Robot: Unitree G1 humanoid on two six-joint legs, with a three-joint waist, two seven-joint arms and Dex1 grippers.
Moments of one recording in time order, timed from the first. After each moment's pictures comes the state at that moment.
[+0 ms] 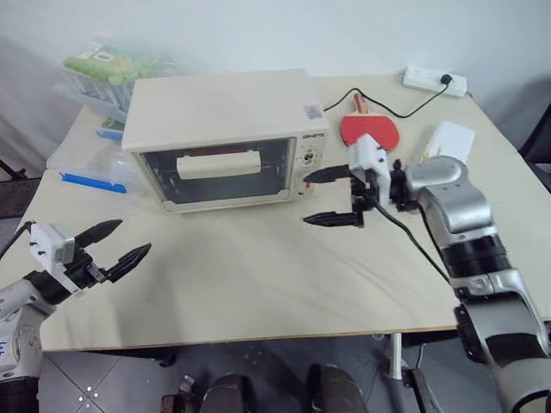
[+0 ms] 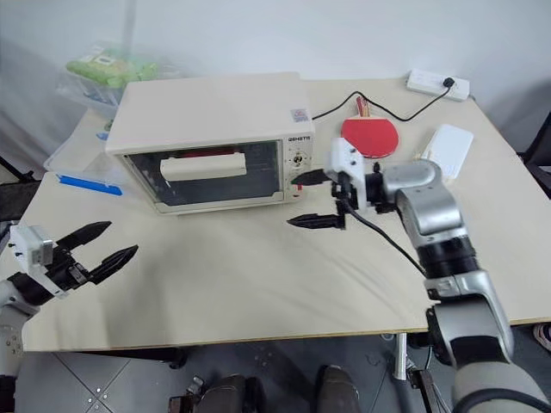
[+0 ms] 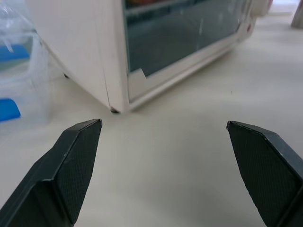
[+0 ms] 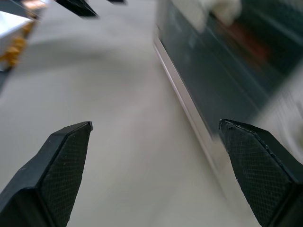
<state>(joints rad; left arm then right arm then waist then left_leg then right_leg) -0.03 0.71 0.51 0.10 -0.56 0.10 -0.95 -0.97 -0.51 0.18 0.33 0.30 0.29 1.37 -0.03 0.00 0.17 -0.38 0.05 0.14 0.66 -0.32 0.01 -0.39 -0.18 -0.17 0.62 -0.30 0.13</state>
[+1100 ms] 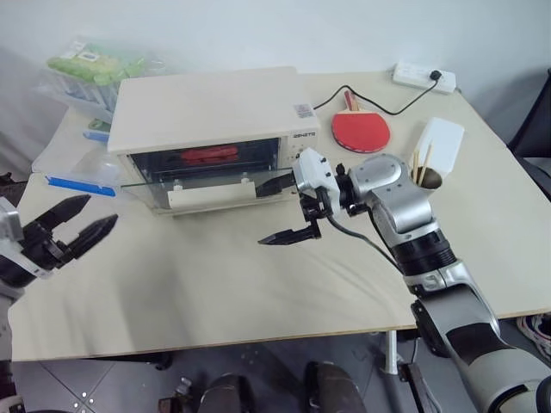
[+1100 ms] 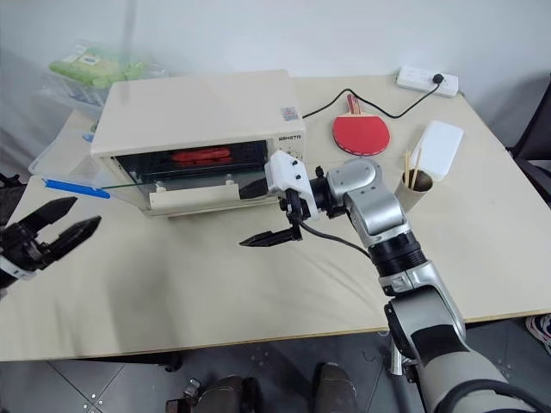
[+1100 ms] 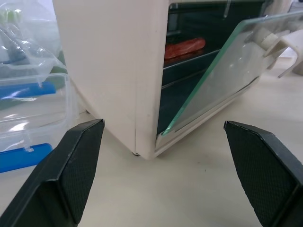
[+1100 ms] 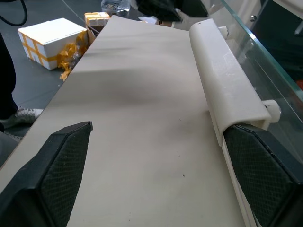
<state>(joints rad) -0.13 0.80 0.62 0.18 -0.70 0.25 -1.01 -0.96 -0.35 0.26 0.27 0.24 0.20 1.43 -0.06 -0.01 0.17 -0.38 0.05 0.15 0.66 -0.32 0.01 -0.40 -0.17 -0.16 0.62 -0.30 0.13</state>
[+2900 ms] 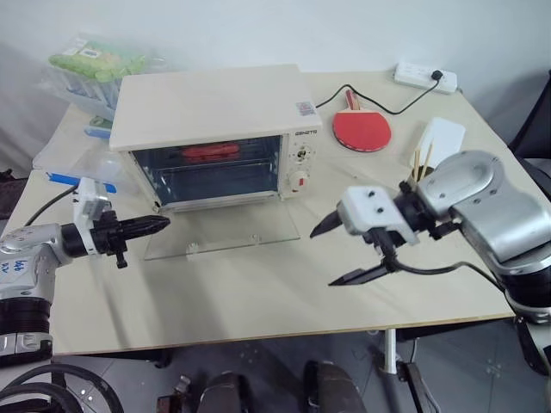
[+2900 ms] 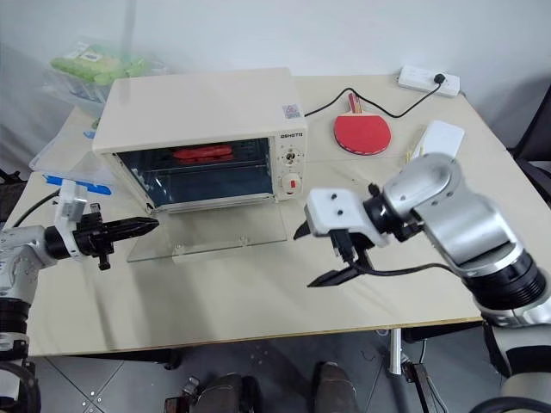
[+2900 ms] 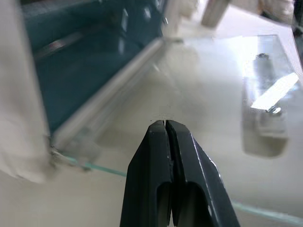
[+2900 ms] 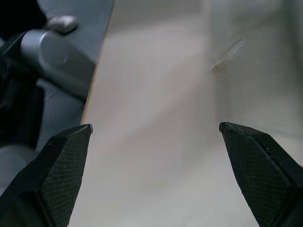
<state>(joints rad) -0.47 0.85 0.20 0.45 -0.46 0.29 -1.31 -0.91 -0.87 0.30 -0.35 0.33 0.70 1.49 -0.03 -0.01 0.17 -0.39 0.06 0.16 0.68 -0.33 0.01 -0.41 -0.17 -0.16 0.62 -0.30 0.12</state>
